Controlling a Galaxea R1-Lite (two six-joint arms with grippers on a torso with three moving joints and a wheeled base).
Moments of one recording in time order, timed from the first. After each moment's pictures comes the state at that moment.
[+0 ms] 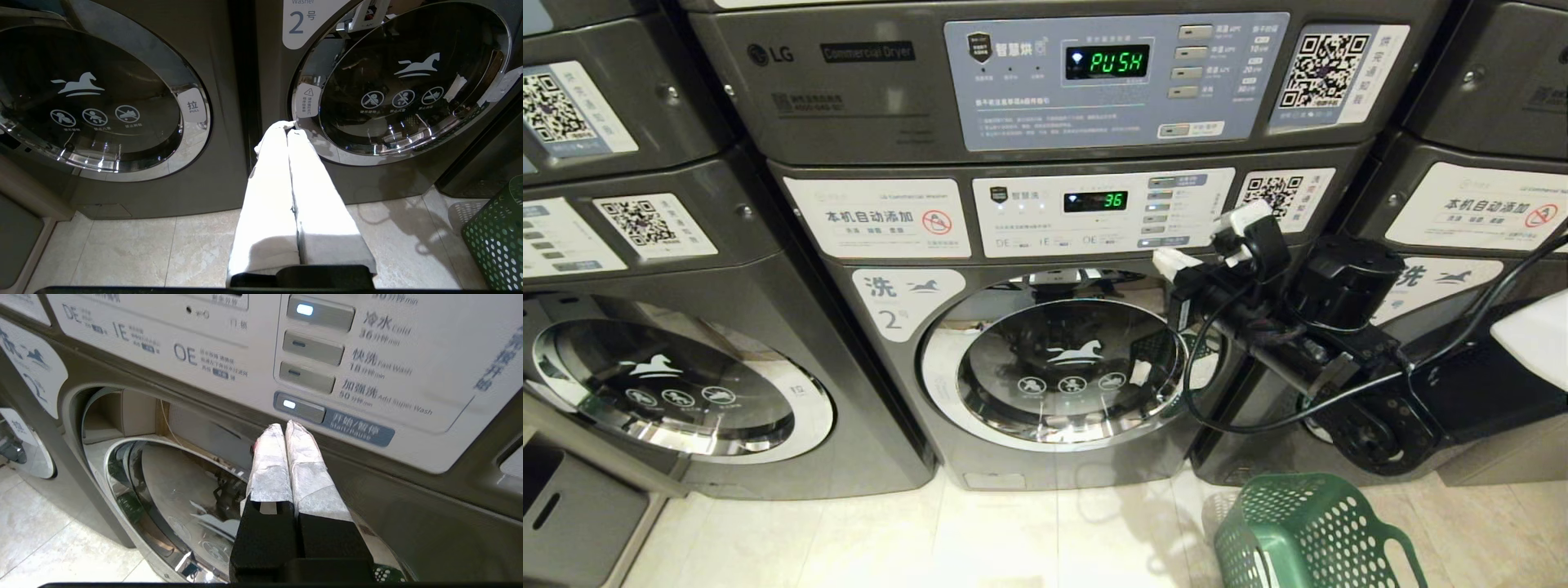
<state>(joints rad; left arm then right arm) 0.01 0.00 0.00 -0.10 -0.01 0.05 0.42 1.99 -0.98 -1.23 0.09 -0.20</state>
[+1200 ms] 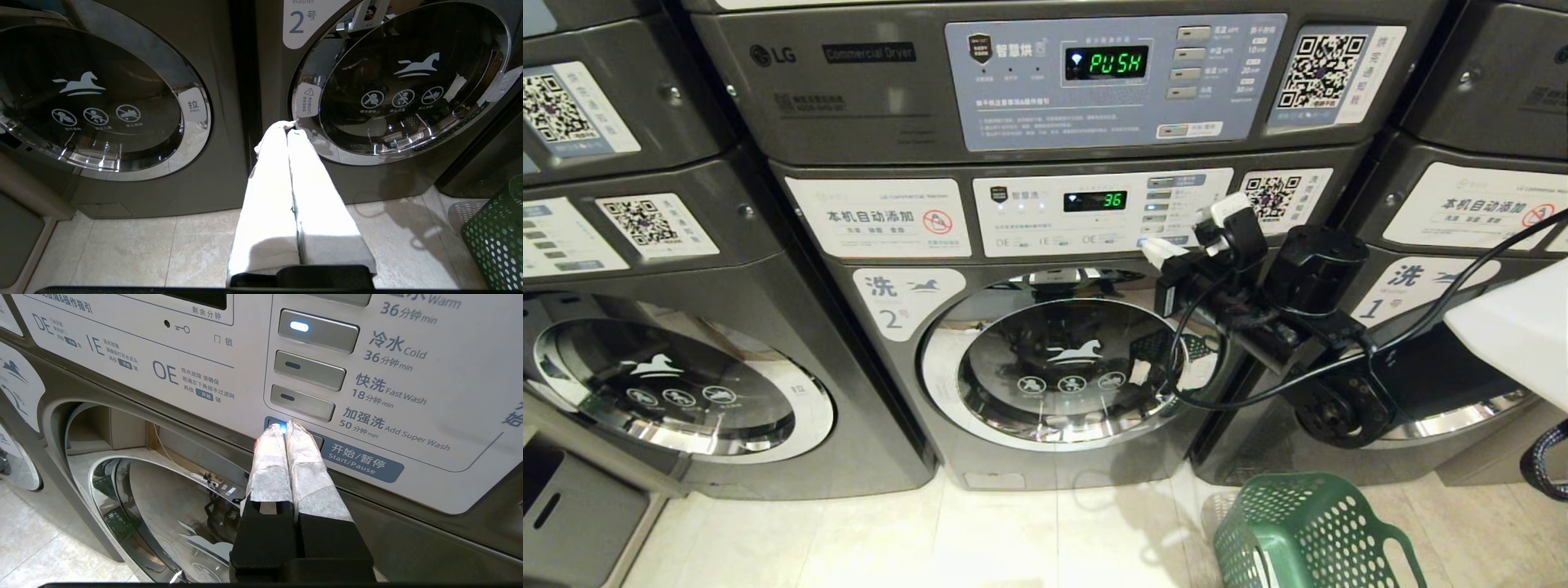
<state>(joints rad) 0.01 0.00 0.00 -0.10 -0.01 0.05 0.40 2.07 -1.10 -1.21 0.09 -0.20</state>
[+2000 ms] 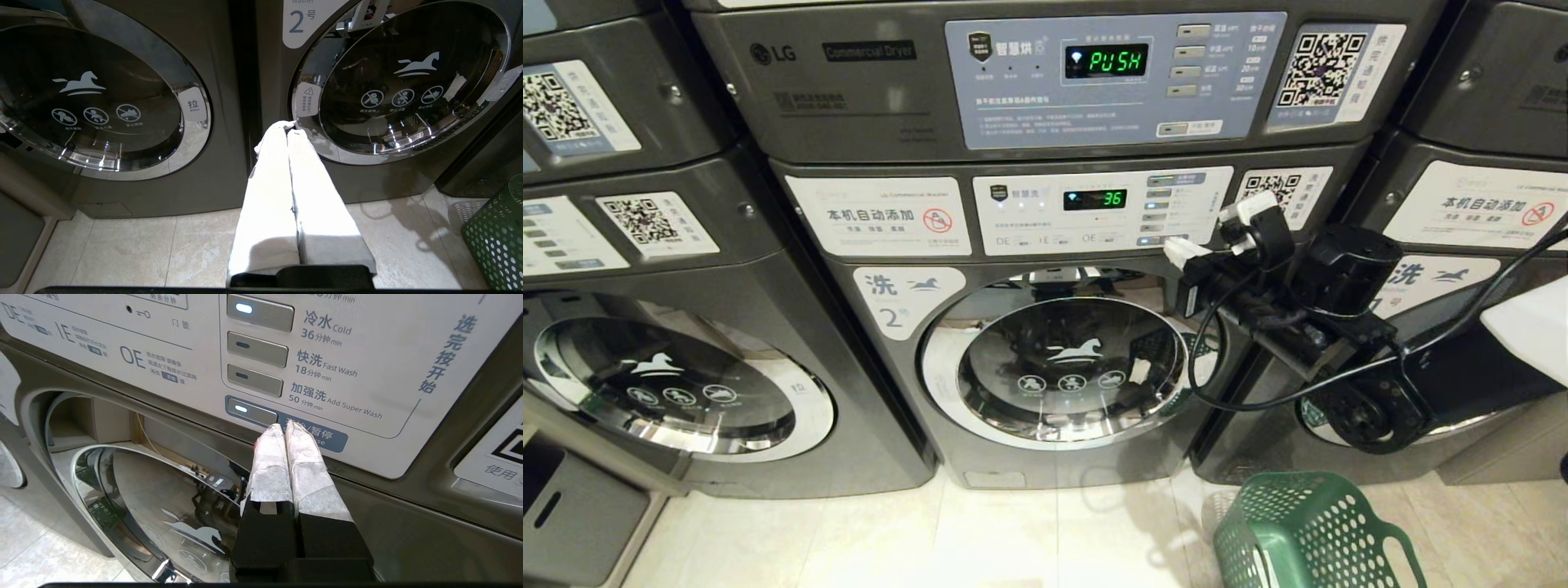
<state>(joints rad) 0.01 0.00 0.00 -0.10 -0.01 0.05 0.38 2.01 -1.03 -1.21 0.09 -0.20</state>
